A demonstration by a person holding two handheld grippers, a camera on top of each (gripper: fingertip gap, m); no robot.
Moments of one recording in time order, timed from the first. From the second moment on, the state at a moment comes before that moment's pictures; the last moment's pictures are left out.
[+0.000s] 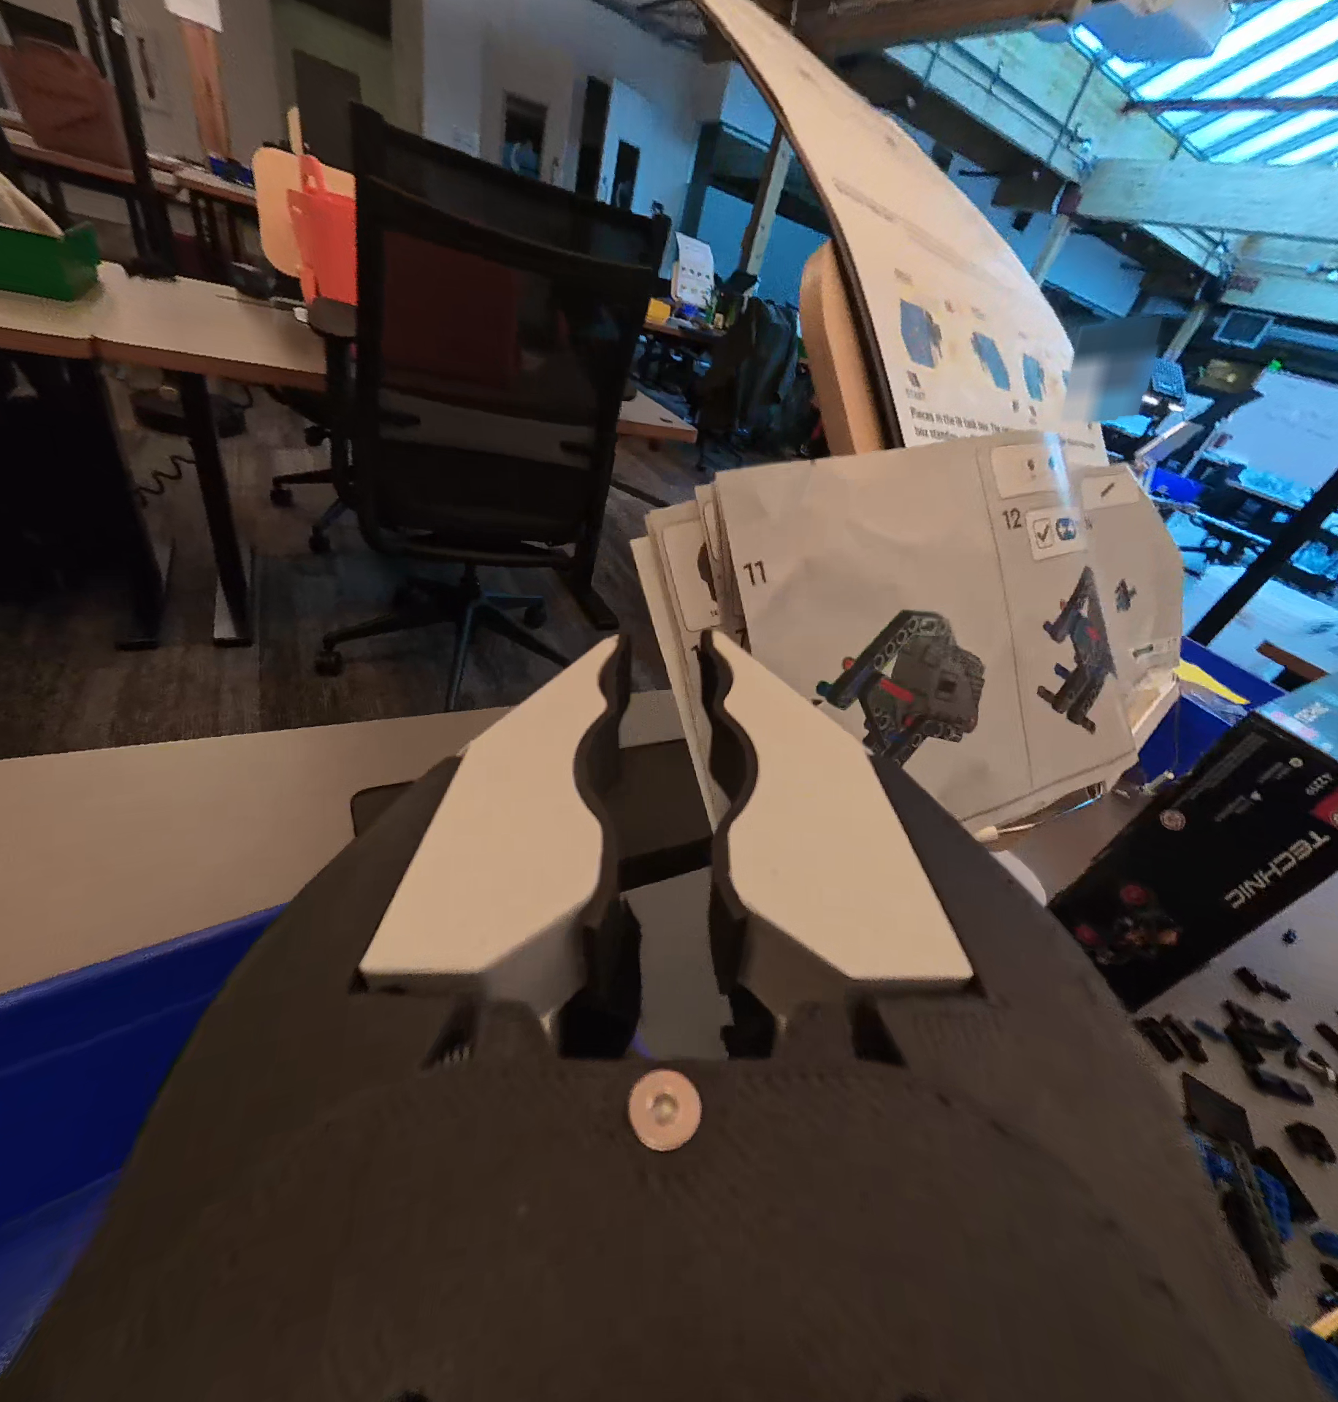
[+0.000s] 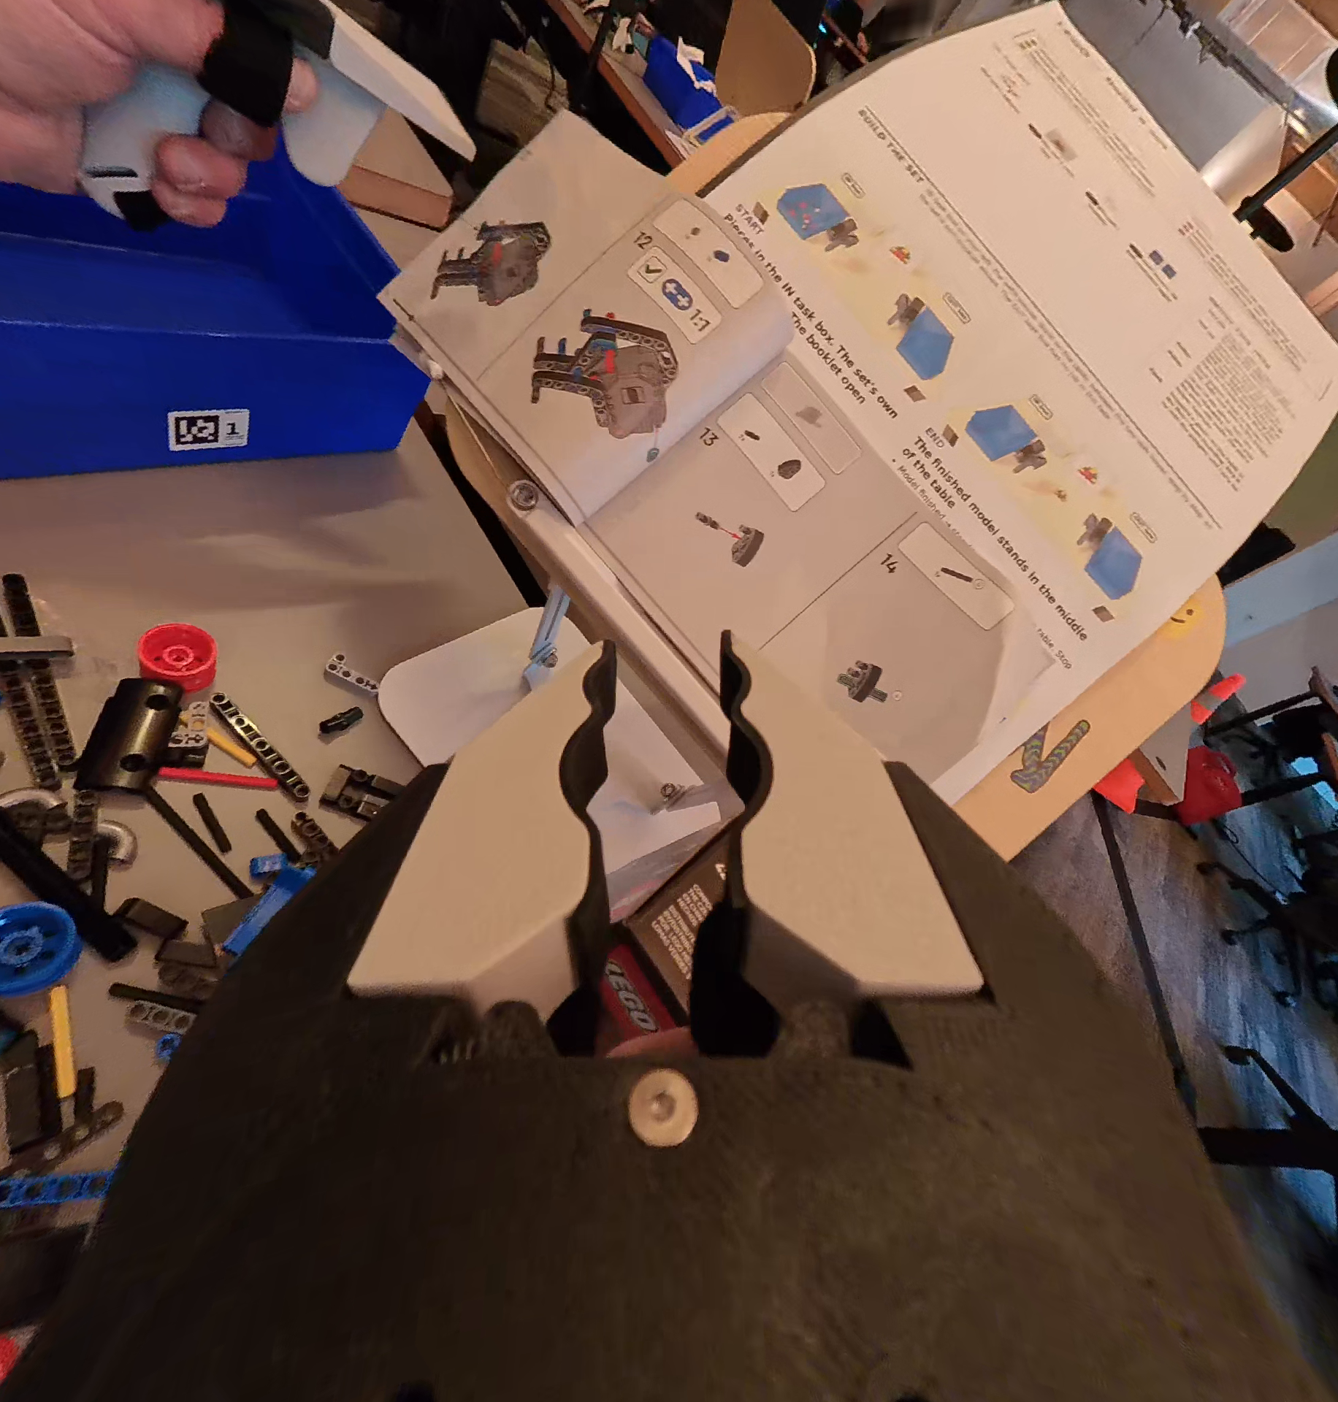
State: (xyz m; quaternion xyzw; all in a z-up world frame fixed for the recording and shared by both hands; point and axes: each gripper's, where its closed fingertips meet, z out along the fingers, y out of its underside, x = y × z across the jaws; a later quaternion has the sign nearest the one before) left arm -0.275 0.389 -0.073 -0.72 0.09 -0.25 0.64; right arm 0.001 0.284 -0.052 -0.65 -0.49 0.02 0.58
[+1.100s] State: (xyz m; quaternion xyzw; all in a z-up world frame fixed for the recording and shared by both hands) left arm -0.183 0.379 -0.078 -0.72 0.37 0.01 0.59; right arm -0.160 0.327 -0.121 -0.59 -0.57 0.00 0.58
